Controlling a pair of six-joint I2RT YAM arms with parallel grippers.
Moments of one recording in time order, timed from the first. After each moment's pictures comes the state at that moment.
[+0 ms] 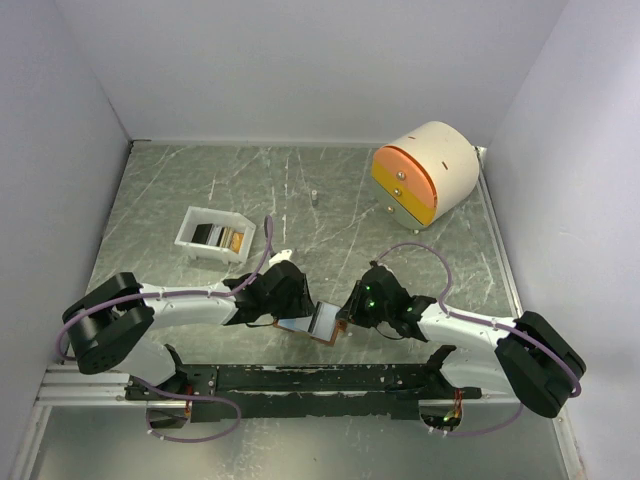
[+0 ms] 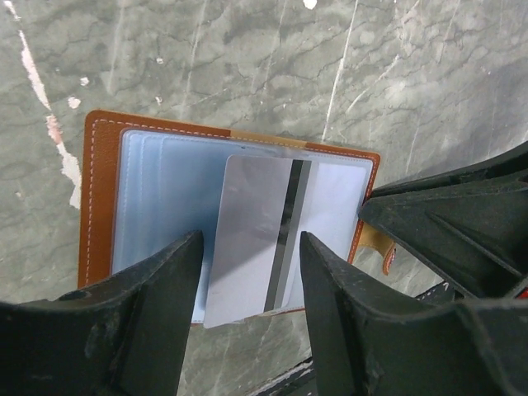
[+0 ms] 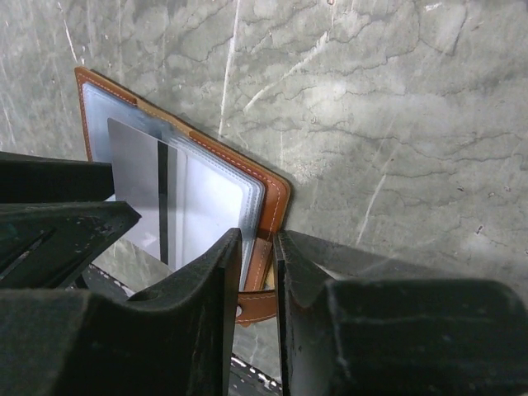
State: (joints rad) left arm -1.02 1.45 0.65 -0.05 -0.14 -0.96; right arm 0.76 1.15 0.32 0.00 -0.07 1.00
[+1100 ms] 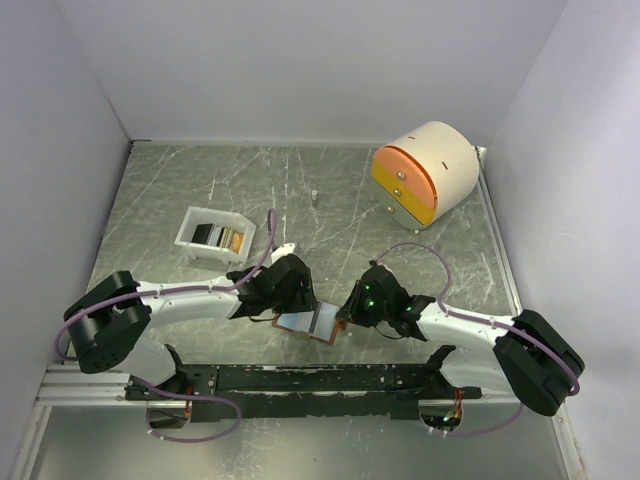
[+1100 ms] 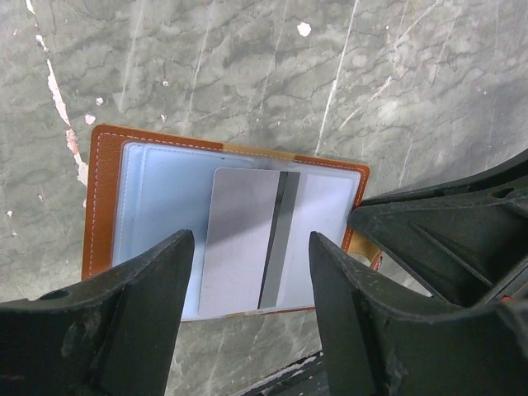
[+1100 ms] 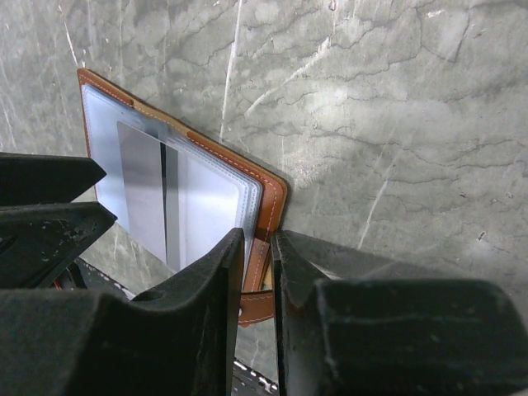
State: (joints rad) left arm -1.02 1.47 0.75 -0.17 -0.18 -0.96; right arm 0.76 1.17 0.33 0.01 -0.07 1.00
